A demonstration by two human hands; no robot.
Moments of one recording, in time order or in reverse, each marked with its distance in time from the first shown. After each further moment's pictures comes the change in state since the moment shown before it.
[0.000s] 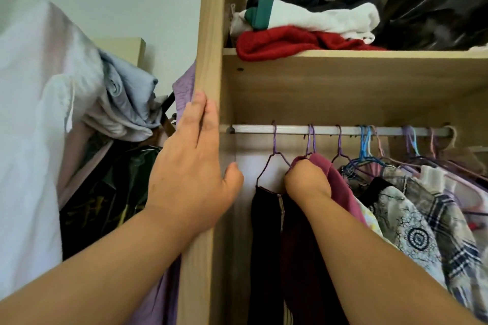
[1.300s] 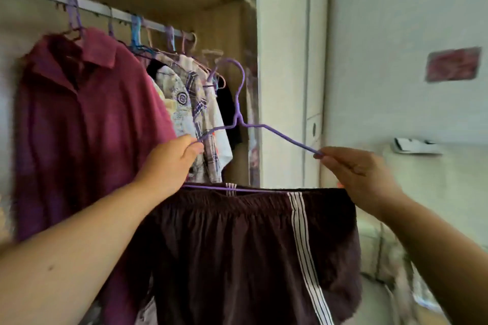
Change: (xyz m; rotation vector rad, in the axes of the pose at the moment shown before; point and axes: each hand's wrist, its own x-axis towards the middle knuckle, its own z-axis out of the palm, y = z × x) left_hand -0.147 0.181 0.041 -1.335 -0.711 0.188; right_hand -0.428 0.125 -0.202 -0.289 0.358 0.355
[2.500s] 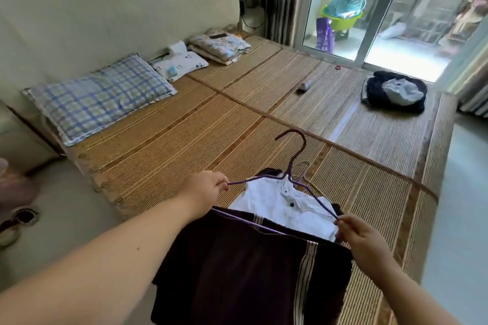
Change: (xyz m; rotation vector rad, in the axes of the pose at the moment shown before) left_hand -0.528 0.495 0.237 -0.453 -1.391 0.955; right_hand -0.802 -0.083 -0.263 -0.233 0.854 1.685
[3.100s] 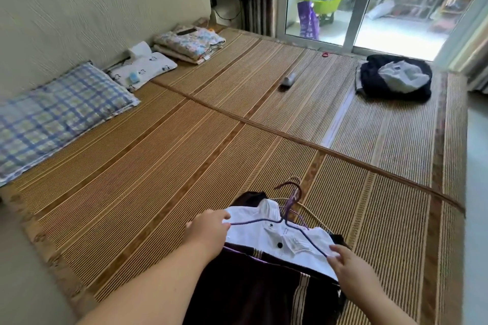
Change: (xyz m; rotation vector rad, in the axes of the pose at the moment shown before) left_hand 0.198 0.016 0.146 0.135 -0.120 -0.224; right_hand 0.189 0.088 0.017 -0.381 -0.104 0.248
